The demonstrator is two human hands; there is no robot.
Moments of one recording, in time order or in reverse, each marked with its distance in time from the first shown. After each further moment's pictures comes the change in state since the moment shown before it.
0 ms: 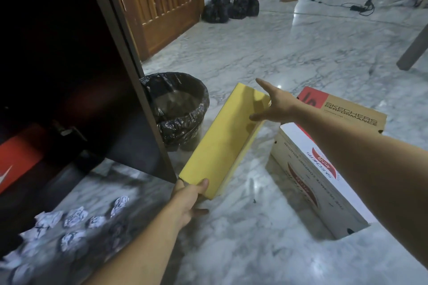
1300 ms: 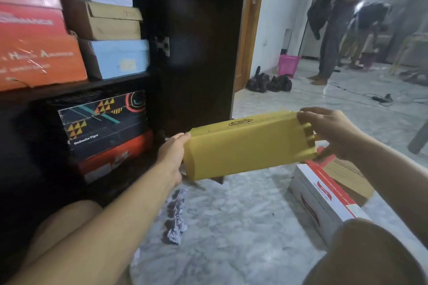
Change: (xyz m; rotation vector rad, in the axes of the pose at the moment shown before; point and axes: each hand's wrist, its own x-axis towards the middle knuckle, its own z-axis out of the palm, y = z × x) left_hand -0.310 0.080 -0.151 -0.343 0.182 0.492; right_hand -0.316 -0.162 -0.096 0.612 0.220 0.029
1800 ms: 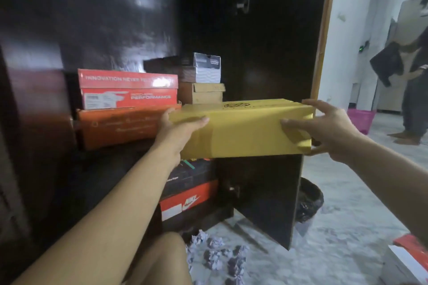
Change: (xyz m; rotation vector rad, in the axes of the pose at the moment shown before) left_hand -0.093 0.190 -0.108 0.149 0.206 0.592; right_hand -0.064 -0.157 0.092 0.176 -0.145 -0.387
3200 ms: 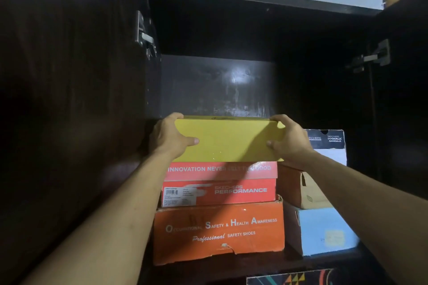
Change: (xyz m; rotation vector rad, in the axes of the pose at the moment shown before) left_hand 0.244 0.124 -0.153 0.890 0.629 0.457; right_hand 0.255 -0.153 0.320 -0.051 -0.157 -0.660
